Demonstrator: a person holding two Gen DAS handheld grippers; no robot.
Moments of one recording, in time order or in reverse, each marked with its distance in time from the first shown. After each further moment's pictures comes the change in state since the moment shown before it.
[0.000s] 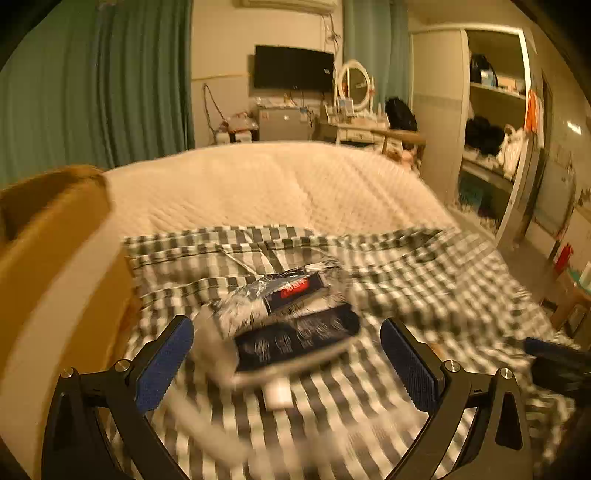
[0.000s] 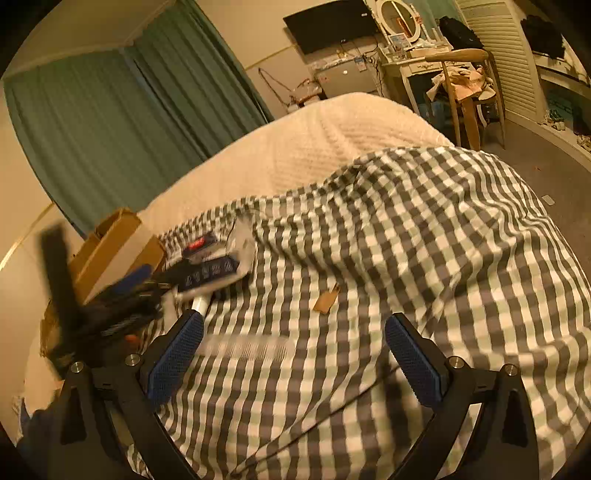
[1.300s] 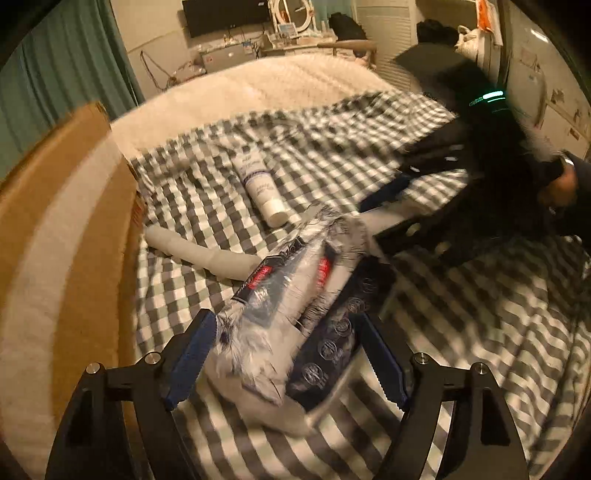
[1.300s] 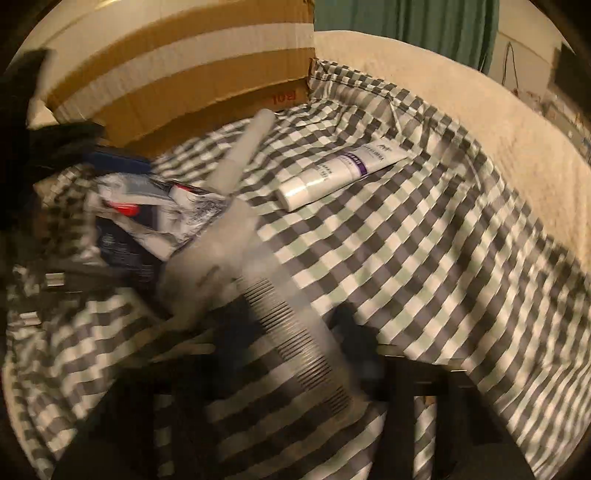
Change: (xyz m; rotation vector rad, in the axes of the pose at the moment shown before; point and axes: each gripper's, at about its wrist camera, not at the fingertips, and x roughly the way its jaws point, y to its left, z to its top) left arm -0.060 0.004 -0.075 0.240 0.302 -0.070; right arm 0.116 0.085 -0.024 -0.881 0.481 0.249
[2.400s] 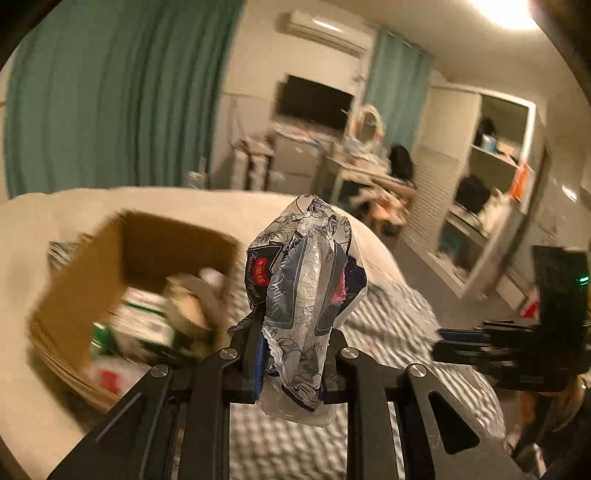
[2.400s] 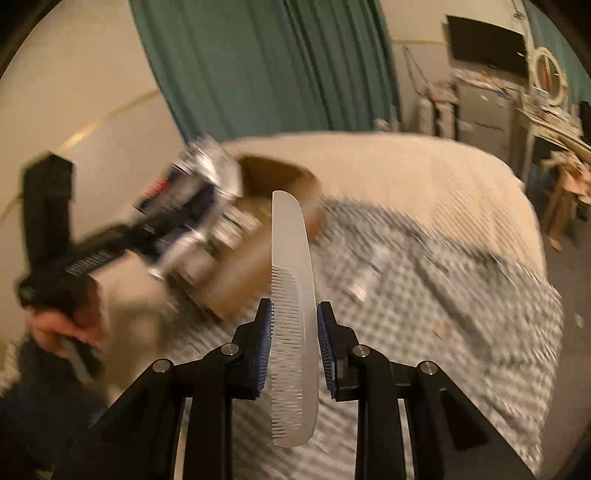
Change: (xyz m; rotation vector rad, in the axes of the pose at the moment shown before) left arm -0.217 0.105 0.022 -0.436 -0.396 -0.015; right arm -0.204 0.111 0.073 0.388 -0.293 -0.036
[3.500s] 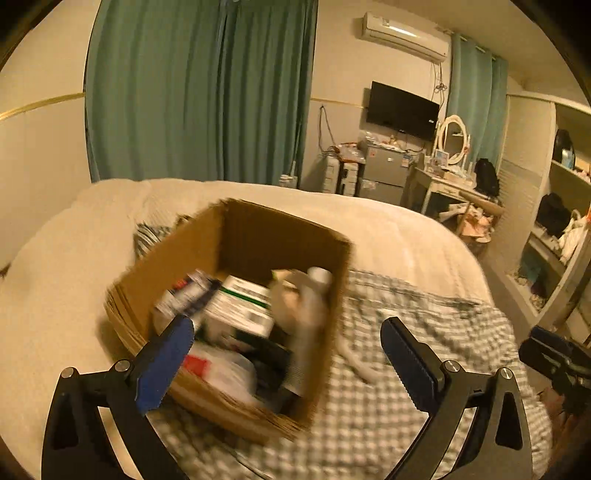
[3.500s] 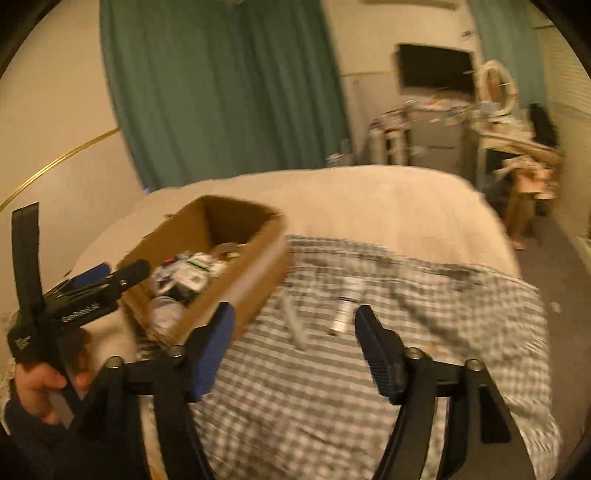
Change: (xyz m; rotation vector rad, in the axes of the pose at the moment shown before) left arm 0.006 0.018 -0.029 -0.095 -0.024 0.315; right arm -0.018 0.006 -0.026 0.101 -0.185 -0.258
